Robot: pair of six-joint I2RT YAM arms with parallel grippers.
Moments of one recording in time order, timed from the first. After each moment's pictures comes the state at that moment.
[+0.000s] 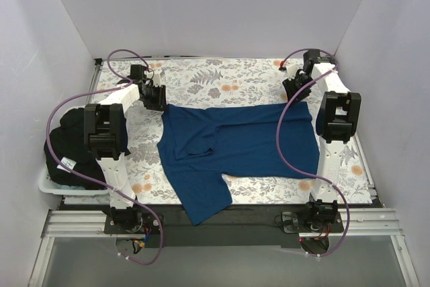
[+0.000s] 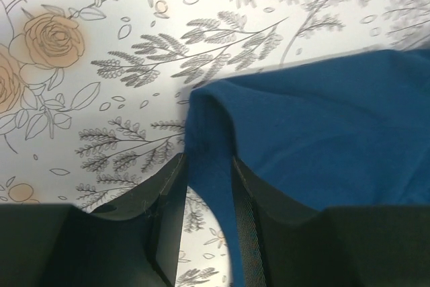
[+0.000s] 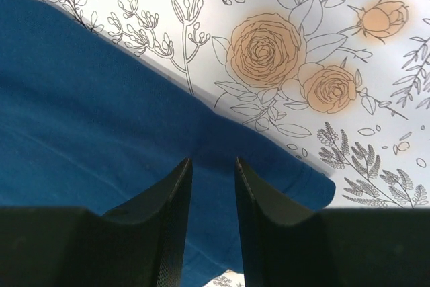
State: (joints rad) left arm -0.03 2.03 1.48 -0.51 0.38 0.07; right arm -0.02 2.32 2.01 -1.03 -0.35 -0.61
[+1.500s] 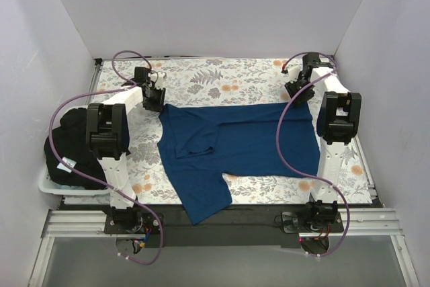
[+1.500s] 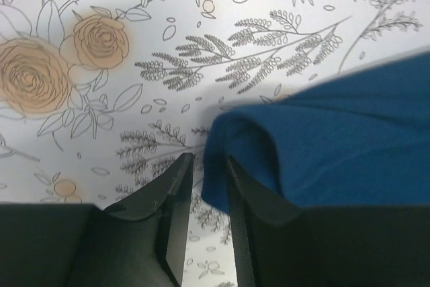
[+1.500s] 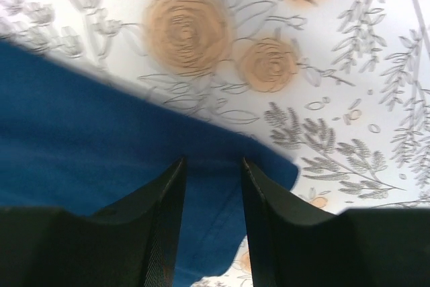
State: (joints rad) left arm -0.06 2.05 1.45 -0.44 0.20 0.14; right arm -0.01 2.28 1.90 -0.87 -0.15 -0.56
